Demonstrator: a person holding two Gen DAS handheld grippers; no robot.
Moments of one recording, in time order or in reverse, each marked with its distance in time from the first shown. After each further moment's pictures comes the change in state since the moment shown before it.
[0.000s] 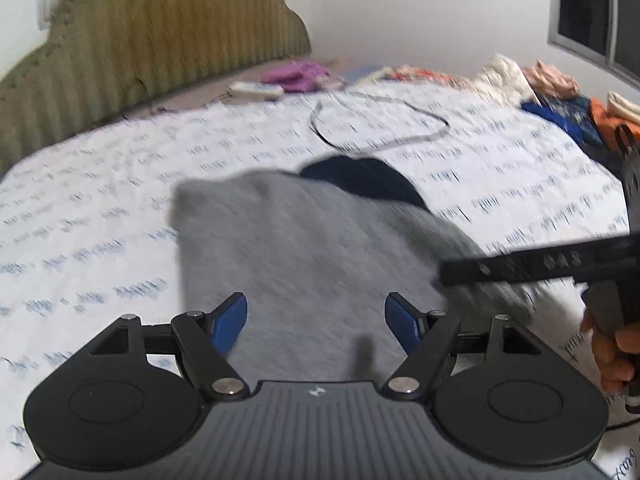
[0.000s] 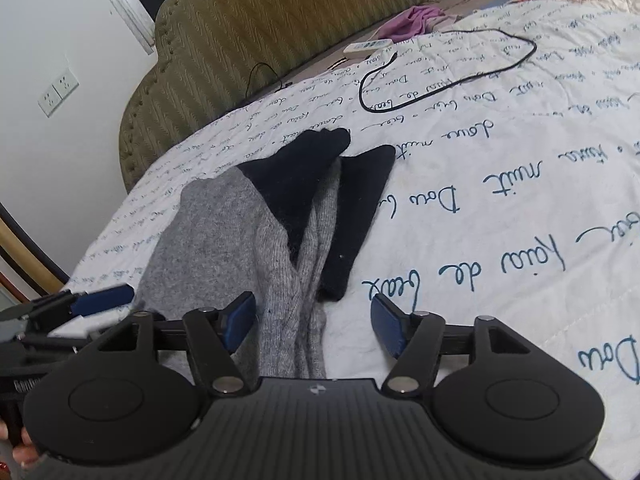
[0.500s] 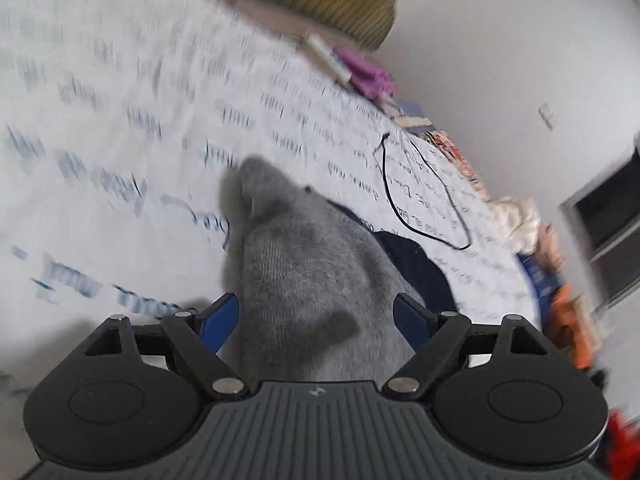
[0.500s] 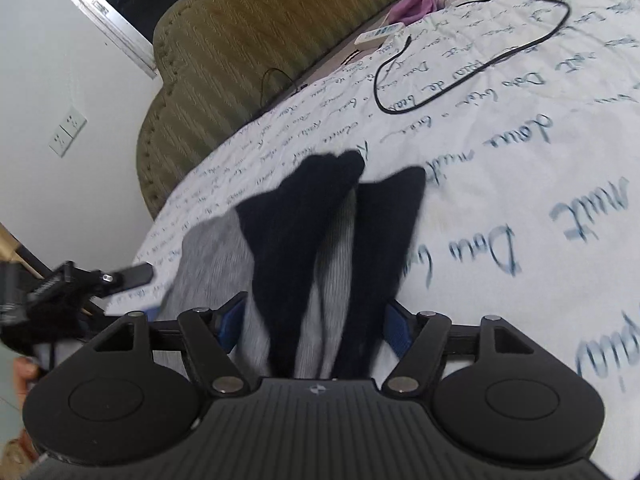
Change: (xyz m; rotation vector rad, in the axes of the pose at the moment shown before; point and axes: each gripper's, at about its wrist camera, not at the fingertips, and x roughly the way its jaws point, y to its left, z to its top) left arm 0.094 0.154 0.024 -0.690 0.135 -0.338; right arm 0.066 -0.024 0.044 0.112 0.013 0.147
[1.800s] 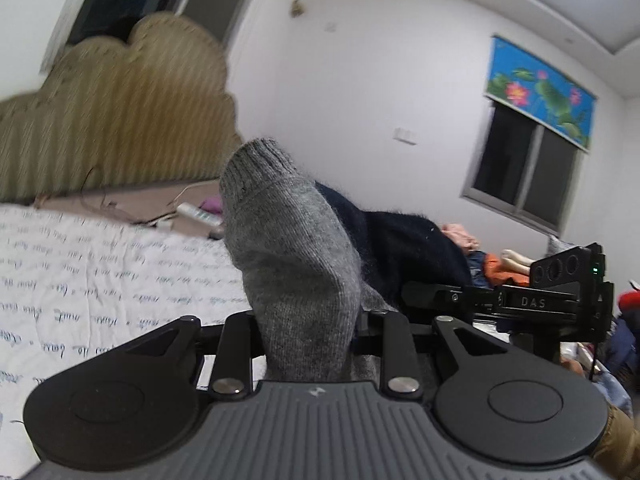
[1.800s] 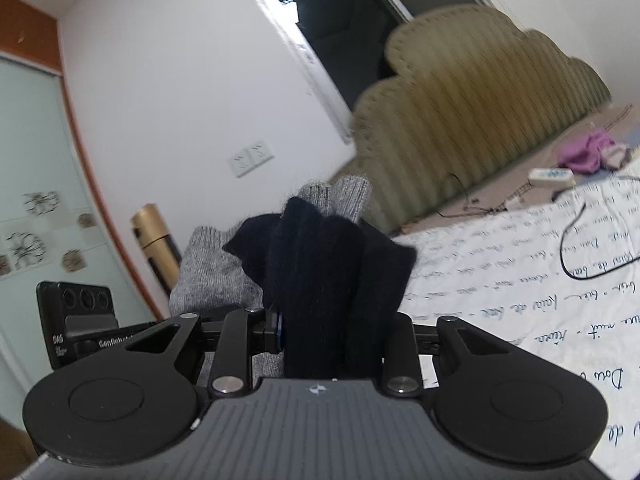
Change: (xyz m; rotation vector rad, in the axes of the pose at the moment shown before) left arm -0.207 -0.123 -0.104 0.620 -0.393 -0.155; right arm -0.147 0.155 -0.015 -0.366 -0.235 0.360
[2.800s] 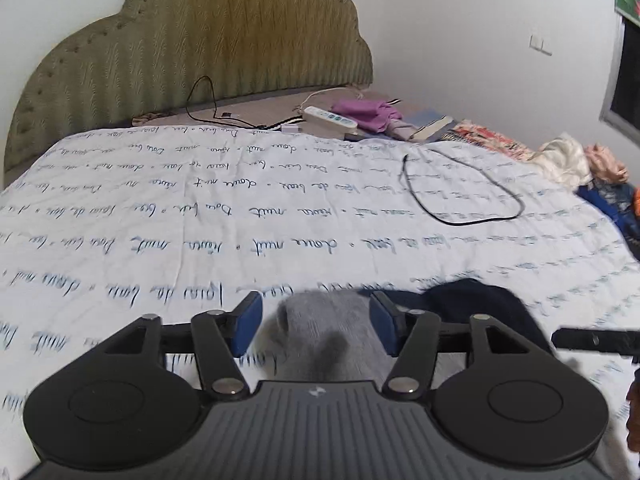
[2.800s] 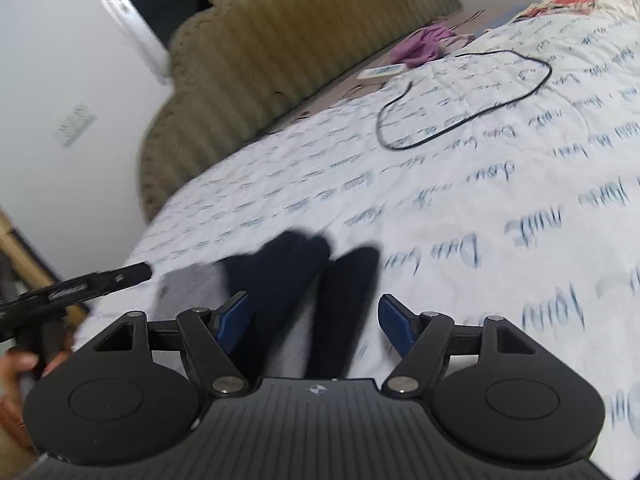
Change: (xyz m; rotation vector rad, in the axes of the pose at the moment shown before) left arm 0.127 0.082 -0.036 -0.043 0.295 0.424; right arm 0.012 -0.108 -0.077 0.244 0.180 -0.417
